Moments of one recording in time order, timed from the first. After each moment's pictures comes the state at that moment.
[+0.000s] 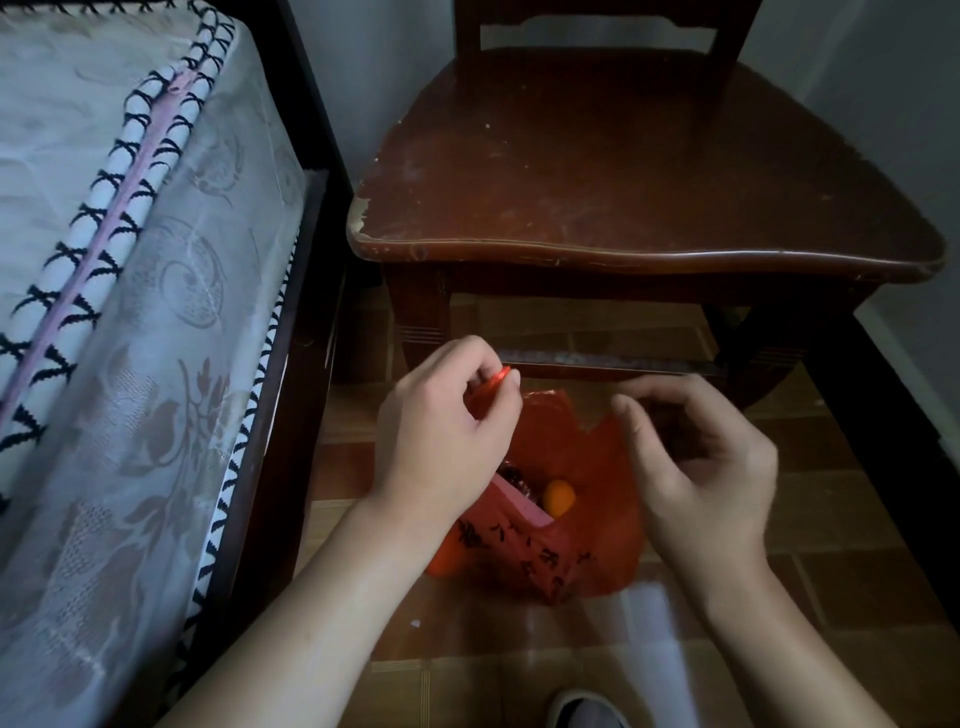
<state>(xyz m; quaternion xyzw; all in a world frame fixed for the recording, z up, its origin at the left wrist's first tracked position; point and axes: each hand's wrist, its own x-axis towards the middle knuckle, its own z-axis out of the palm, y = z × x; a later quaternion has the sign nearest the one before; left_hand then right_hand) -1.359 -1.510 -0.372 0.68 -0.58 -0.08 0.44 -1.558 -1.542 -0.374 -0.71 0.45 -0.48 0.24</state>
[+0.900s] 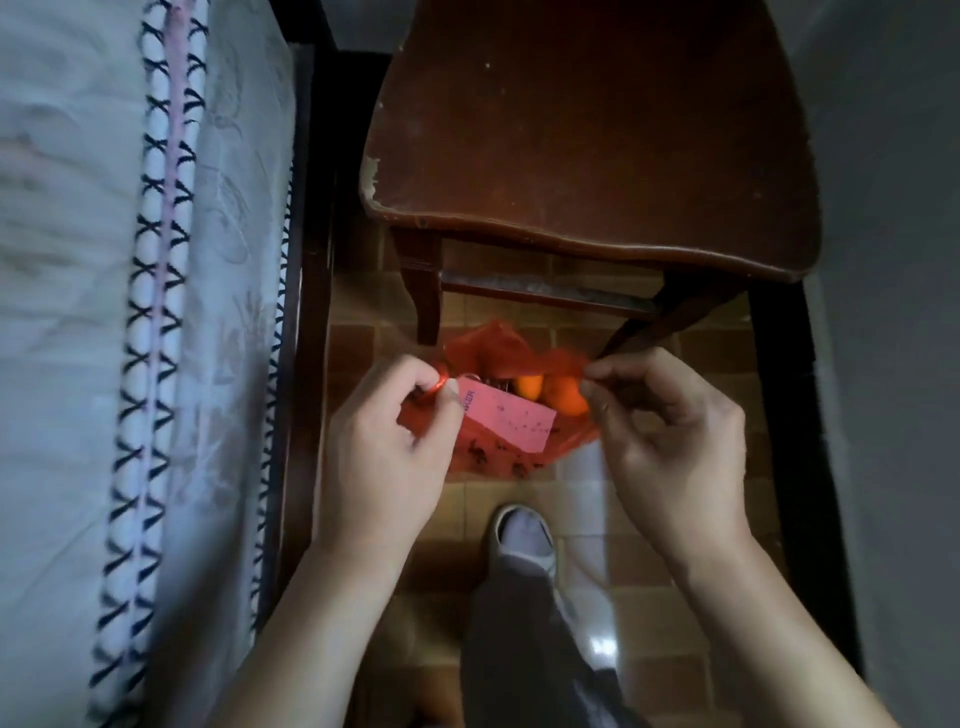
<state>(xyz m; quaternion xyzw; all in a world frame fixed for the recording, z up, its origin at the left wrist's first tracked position) -1.384 -1.419 -0.245 0.78 -0.44 -0.19 0.40 -1.578 -1.504 -0.220 -0.74 0.51 -0.28 0.33</state>
